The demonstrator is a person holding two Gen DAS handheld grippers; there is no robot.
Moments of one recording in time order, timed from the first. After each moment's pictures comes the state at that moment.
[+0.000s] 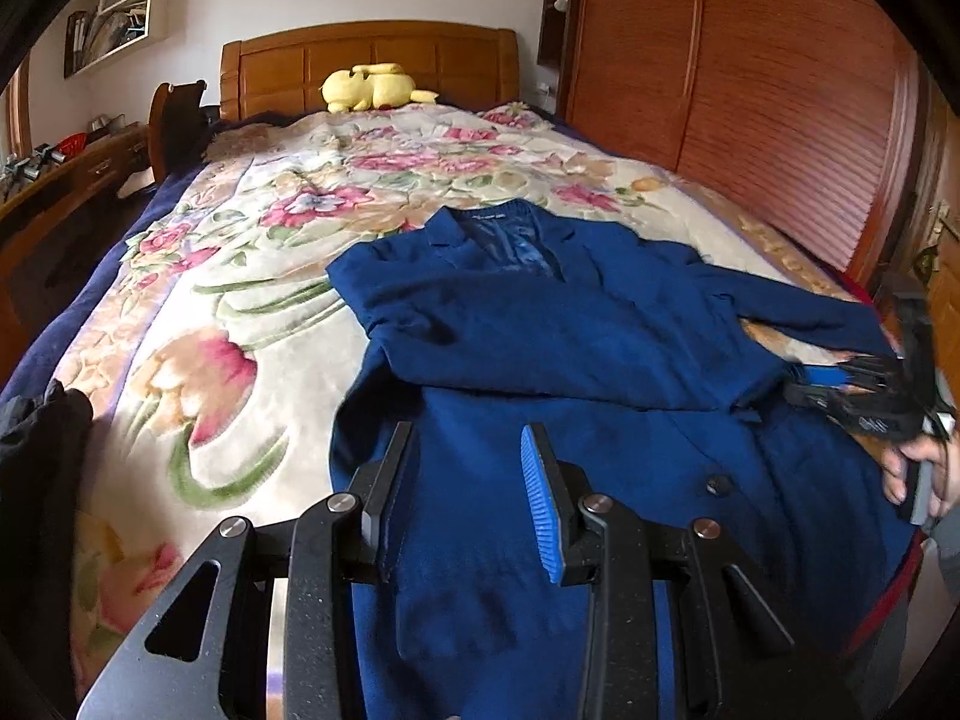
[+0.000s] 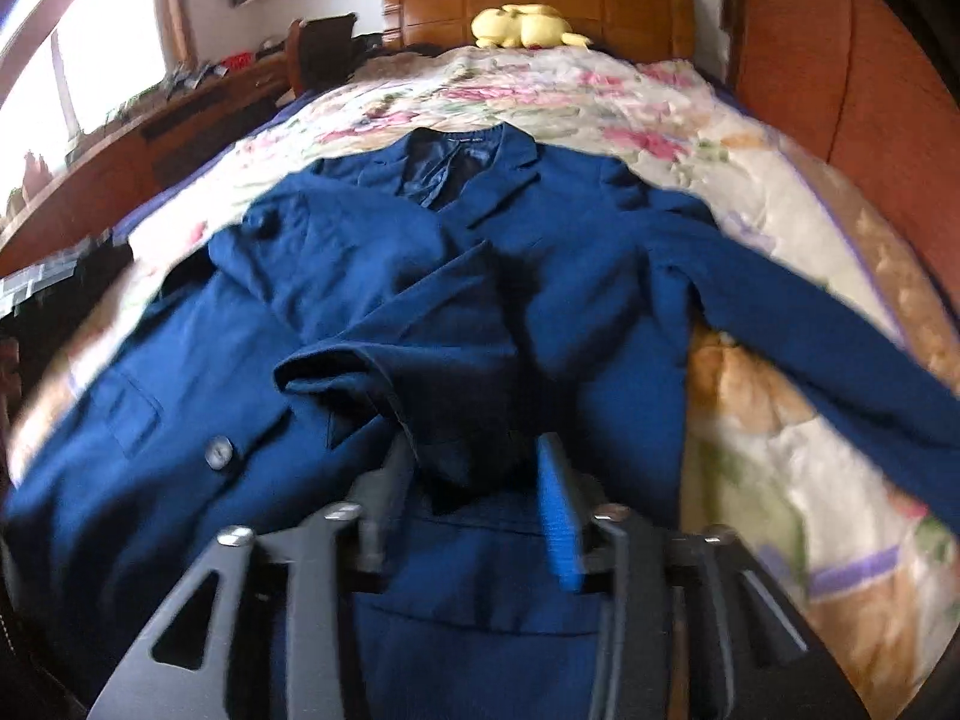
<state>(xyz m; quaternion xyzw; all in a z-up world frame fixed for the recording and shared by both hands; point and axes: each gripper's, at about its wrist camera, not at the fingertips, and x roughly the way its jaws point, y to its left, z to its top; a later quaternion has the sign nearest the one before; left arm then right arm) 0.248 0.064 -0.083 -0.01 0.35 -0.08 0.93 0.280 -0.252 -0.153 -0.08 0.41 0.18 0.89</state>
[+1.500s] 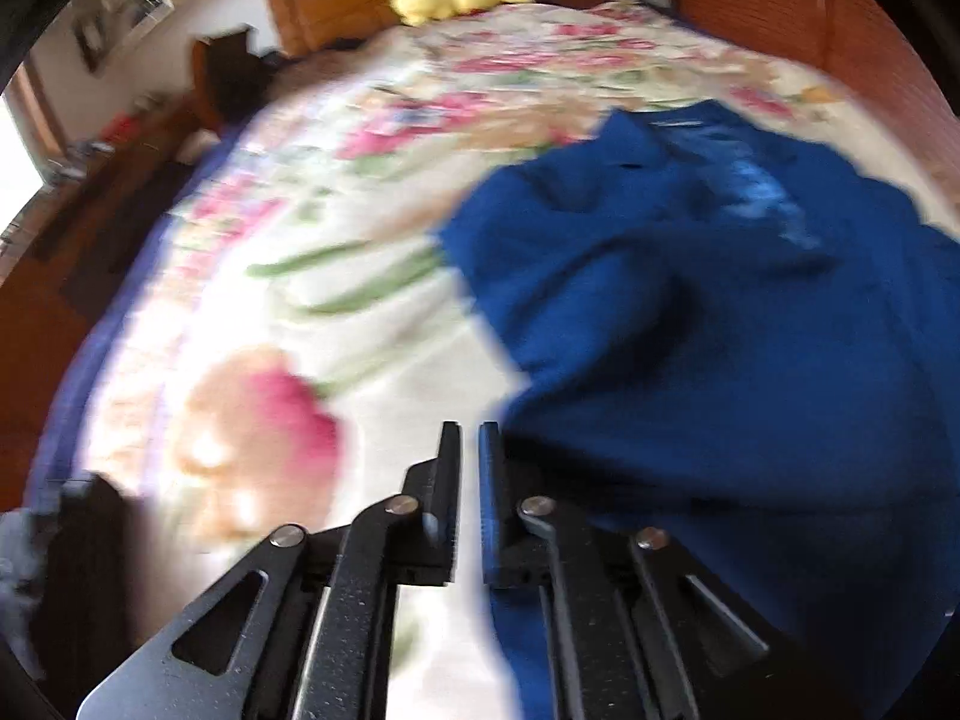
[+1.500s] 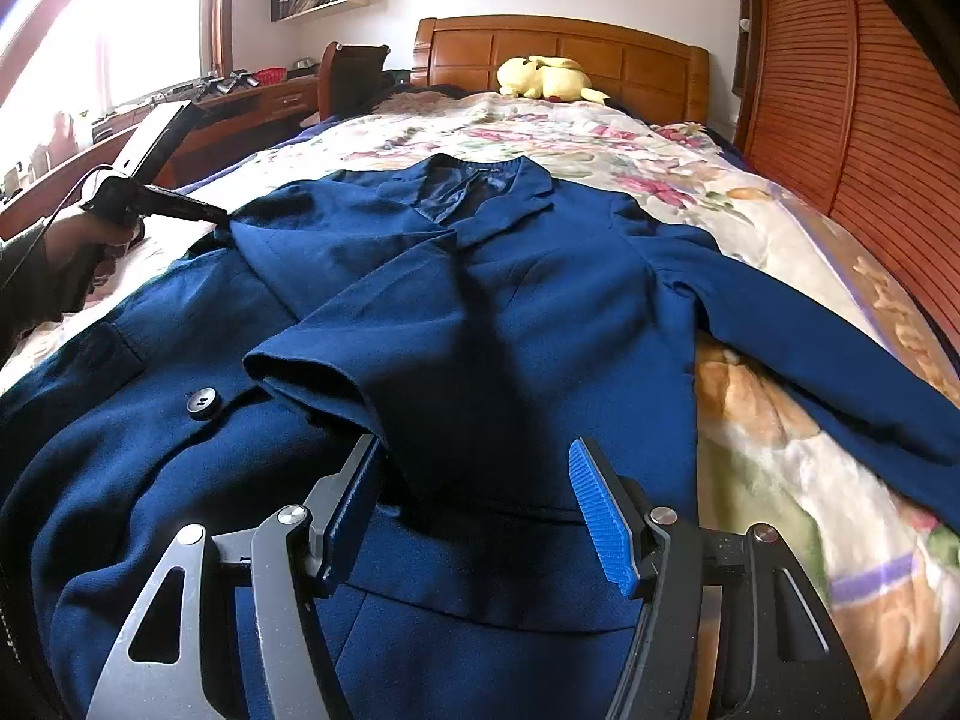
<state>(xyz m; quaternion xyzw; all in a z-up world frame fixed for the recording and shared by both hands) 0.403 0.111 -0.148 0.08 0.44 0.08 0.89 0.246 -0.264 -0.188 -0.10 0.35 0.19 0.91</state>
